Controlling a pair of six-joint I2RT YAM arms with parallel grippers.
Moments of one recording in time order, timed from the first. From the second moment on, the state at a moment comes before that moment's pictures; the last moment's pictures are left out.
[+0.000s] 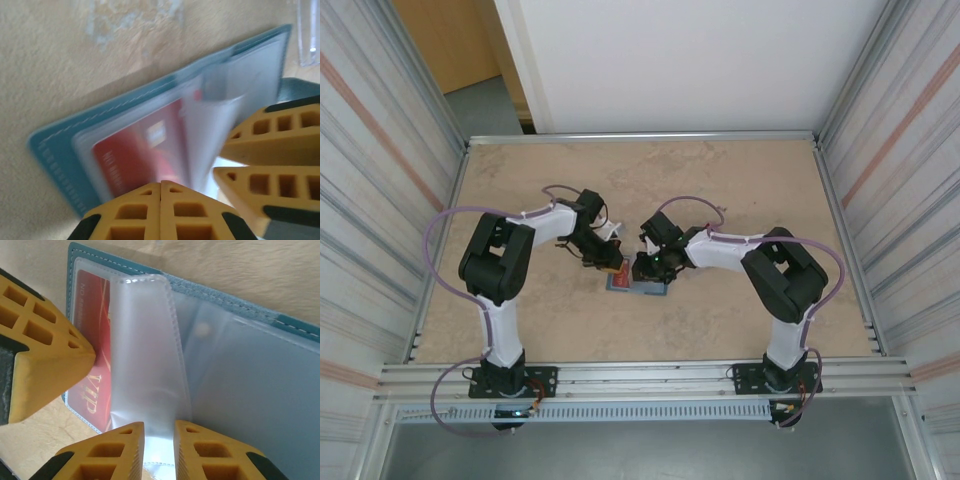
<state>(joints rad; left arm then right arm) -0.43 1.95 1.23 -0.75 0.65 -0.11 0.77 1.85 1.06 -0.33 -0.33 0.68</state>
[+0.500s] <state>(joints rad) -0.44 1.94 1.32 -0.78 0.77 -0.11 0.77 1.86 1.06 -0.31 -0.34 0.68</state>
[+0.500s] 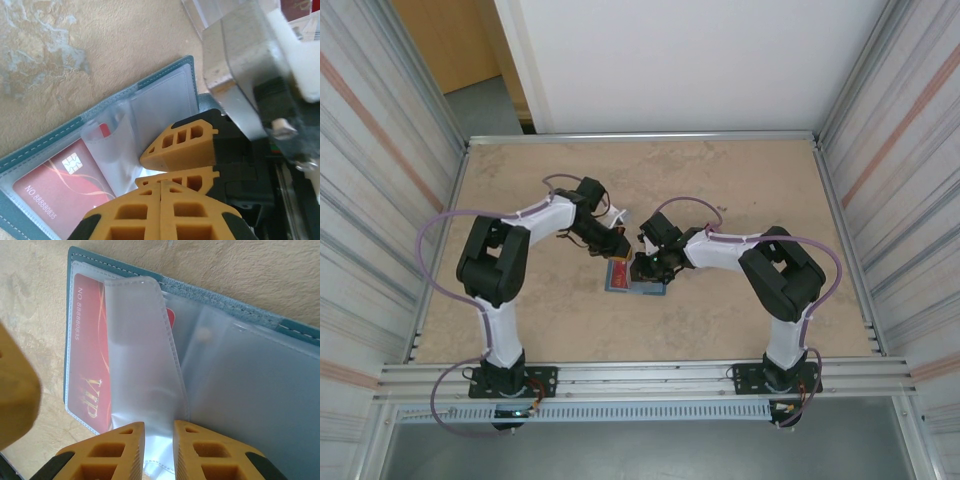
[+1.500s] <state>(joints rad) -0.45 2.03 1.34 -0.82 0.67 -0.07 0.71 1.72 1.06 -0.36 -0.33 0.68</state>
